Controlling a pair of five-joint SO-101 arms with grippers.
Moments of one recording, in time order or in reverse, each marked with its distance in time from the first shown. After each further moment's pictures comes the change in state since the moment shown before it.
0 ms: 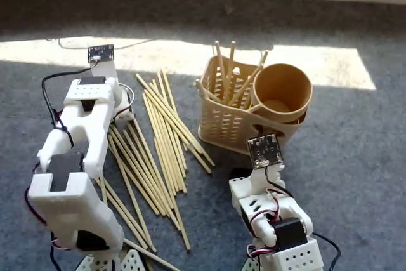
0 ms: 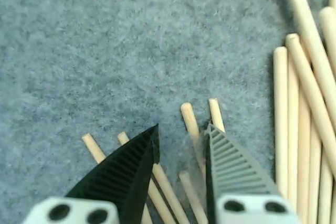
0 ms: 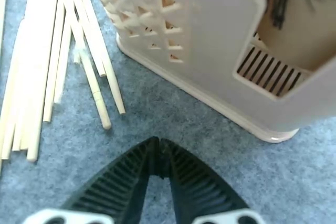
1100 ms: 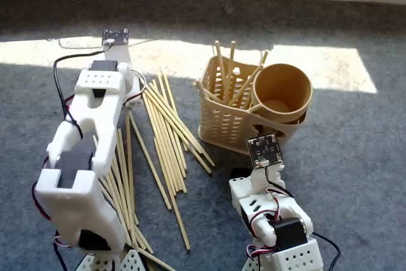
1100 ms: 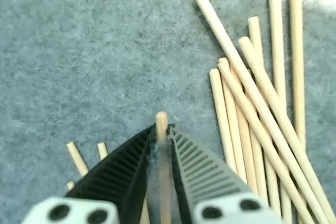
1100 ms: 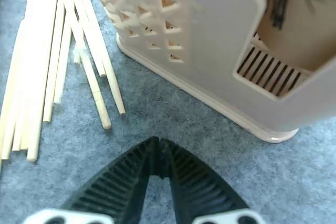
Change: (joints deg) left arm 4.7 -1.1 -9.2 6.6 0.1; right arm 0.0 0.0 0.0 0.0 0.0
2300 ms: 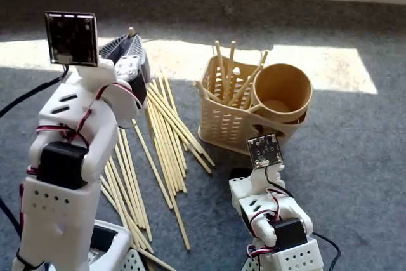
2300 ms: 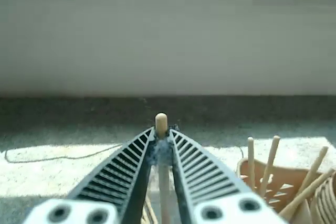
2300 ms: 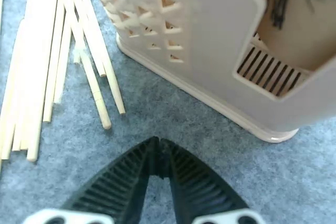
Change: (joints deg) left arm 14.2 -64.7 15.4 -14.7 -0.1; right arm 0.0 0.0 0.0 0.0 0.0
